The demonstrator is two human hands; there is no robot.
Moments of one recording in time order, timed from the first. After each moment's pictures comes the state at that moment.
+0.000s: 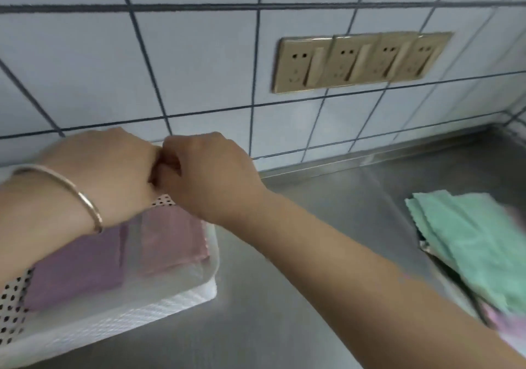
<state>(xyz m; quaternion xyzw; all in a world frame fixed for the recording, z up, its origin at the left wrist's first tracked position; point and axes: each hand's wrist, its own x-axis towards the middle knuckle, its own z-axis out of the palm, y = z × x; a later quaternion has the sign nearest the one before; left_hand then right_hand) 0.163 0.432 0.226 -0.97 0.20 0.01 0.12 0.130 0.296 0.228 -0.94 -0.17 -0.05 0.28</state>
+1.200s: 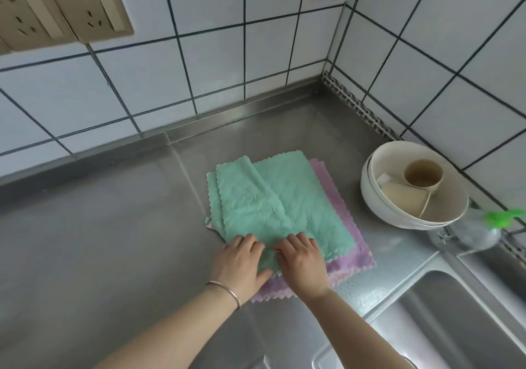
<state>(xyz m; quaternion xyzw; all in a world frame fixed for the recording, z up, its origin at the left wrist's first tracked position) -0.043 -0.135 -0.006 -0.90 0.41 0.09 -0.04 -0.107 -0.281 -0.041 -0.98 0.07 -0.16 0.12</state>
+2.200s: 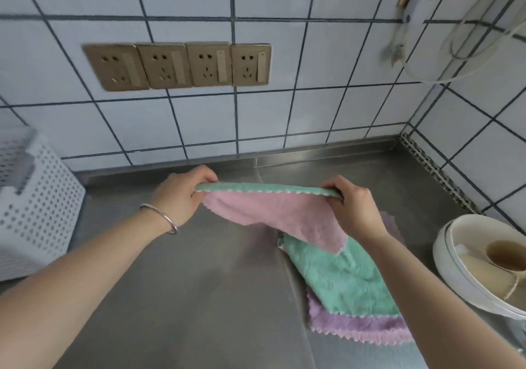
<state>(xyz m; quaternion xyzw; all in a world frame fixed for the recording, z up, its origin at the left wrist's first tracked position) 0.071 0.062 0.140 -0.95 0.17 -0.02 -0.27 0.013 -0.244 0.131 -0.95 0.04 -0.14 0.29</state>
